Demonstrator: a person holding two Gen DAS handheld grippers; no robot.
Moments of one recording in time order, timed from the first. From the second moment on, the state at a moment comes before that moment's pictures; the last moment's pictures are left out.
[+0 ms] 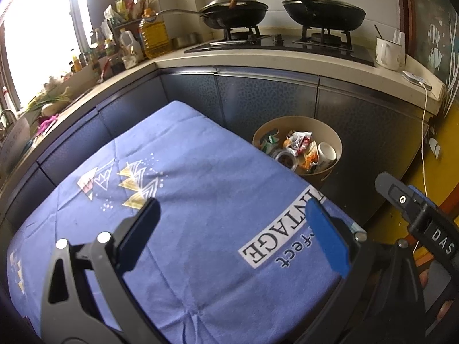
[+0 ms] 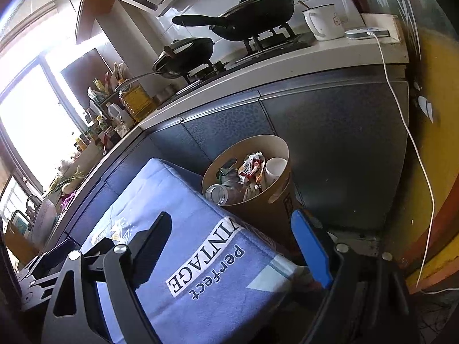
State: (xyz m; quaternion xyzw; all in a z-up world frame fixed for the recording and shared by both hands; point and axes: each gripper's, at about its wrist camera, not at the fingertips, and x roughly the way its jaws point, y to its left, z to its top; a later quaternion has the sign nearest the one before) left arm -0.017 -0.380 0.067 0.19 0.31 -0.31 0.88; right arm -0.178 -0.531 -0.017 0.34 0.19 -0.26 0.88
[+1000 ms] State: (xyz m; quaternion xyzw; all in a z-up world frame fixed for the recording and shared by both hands) left arm -0.013 -0.371 0.066 0.20 0.30 -0.29 0.89; right arm -0.171 -0.523 -0.015 0.34 0.19 -0.25 0.89
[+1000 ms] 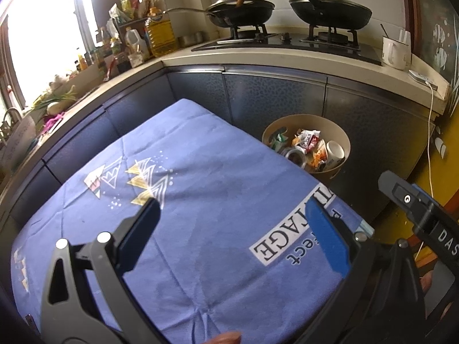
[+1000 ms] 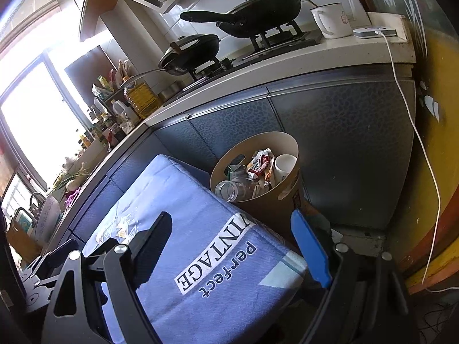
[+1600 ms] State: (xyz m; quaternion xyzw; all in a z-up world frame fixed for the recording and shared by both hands) left arm -0.015 -0.371 0.067 0.22 0.30 -0.29 0.88; right arm -0.171 -0.518 -0.018 0.35 0.19 -0.25 0.88
